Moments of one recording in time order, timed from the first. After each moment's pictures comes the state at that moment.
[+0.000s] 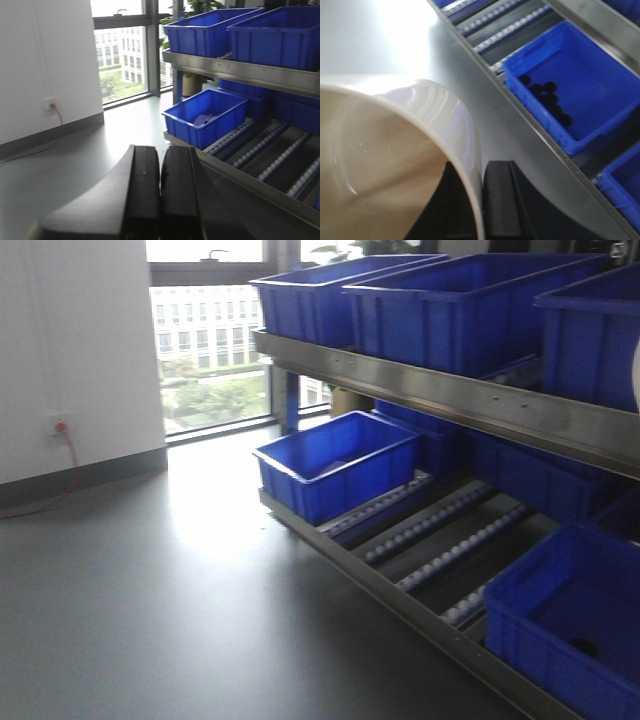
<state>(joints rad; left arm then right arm) -0.13 -0.01 0.01 -0.07 0.08 0.10 0.06 0.51 -0.66 -0.01 0.83 0.09</state>
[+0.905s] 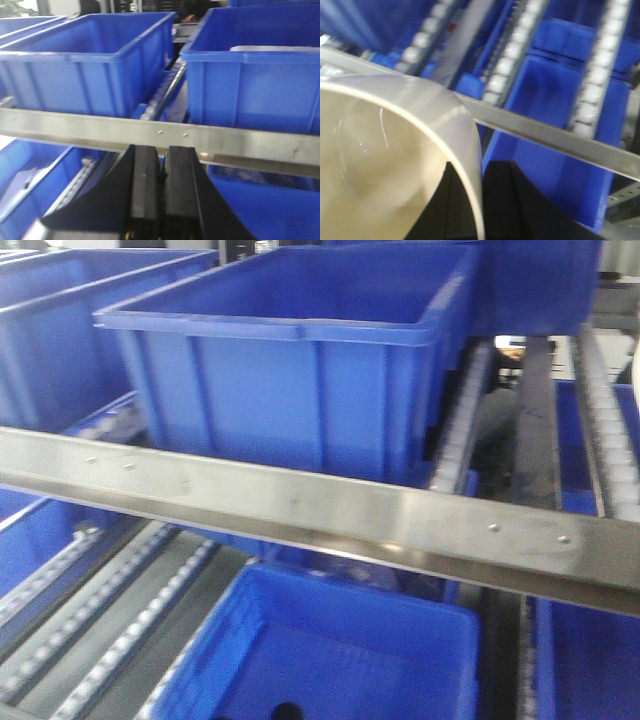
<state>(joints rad) -0.13 -0.01 0.01 -0.07 0.08 0.10 0.06 0.51 -0.66 -0.01 0.83 0.09</state>
